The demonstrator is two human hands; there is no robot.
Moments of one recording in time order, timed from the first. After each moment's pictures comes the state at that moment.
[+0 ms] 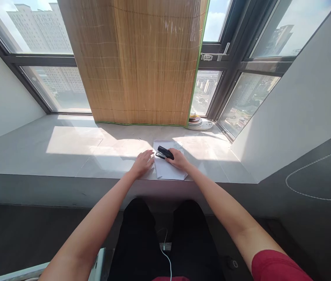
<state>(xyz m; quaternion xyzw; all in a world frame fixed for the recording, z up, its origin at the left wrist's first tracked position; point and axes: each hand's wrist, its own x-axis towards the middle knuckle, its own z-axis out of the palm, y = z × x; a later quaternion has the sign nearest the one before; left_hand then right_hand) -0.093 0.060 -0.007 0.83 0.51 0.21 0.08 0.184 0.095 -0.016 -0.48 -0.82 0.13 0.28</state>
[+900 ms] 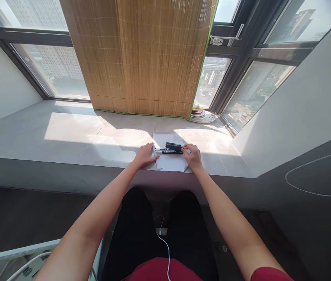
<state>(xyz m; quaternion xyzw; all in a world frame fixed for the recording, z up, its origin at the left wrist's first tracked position) -0.070 0.055 -0.008 0.80 0.54 0.19 0.16 0.235 0.054 -0.033 -0.54 -0.69 0.09 0.47</state>
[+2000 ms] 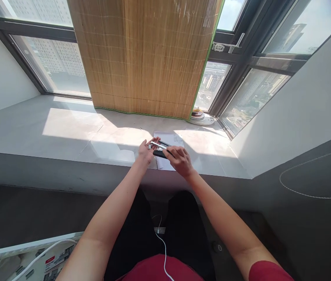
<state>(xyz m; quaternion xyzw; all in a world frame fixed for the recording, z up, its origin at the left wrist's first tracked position) -0.029 0.046 0.033 0.09 0.31 0.64 0.70 0.165 -0.006 0.029 -0.36 -0.85 -0.10 0.37</state>
